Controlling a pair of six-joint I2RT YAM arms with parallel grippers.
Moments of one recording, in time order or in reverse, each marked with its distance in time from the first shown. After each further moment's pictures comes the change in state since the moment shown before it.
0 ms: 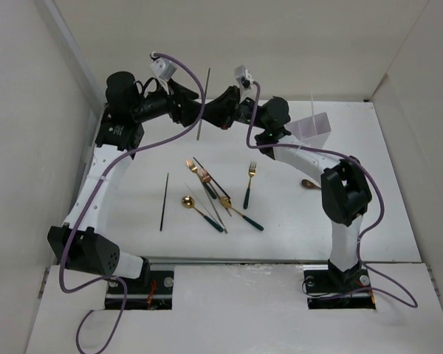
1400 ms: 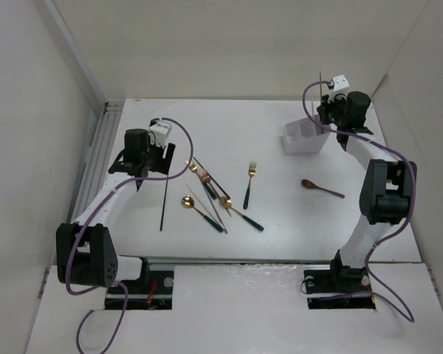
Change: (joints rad) left arm 0.081 -0.087 -0.593 -0.103 -0.812 0.352; right arm -0.666 -0.129 -0.231 -0.744 0.497 -0.785
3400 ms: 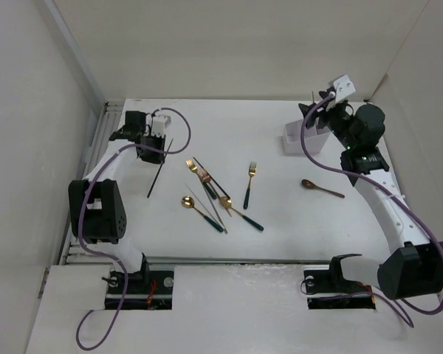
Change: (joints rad) left arm 0.085 0.369 0.307 -0.356 0.192 0.010; right arm 0.194 -0.627 -0.254 -0.022 0.019 -0.021
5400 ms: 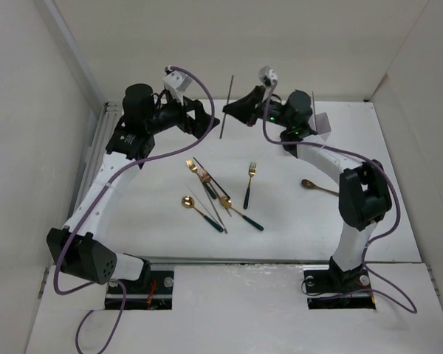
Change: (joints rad) left arm -0.269 -0.318 0.196 0.388 0.386 -0.319; right arm 0.343 0.645 0.337 0.566 -0.534 0.624
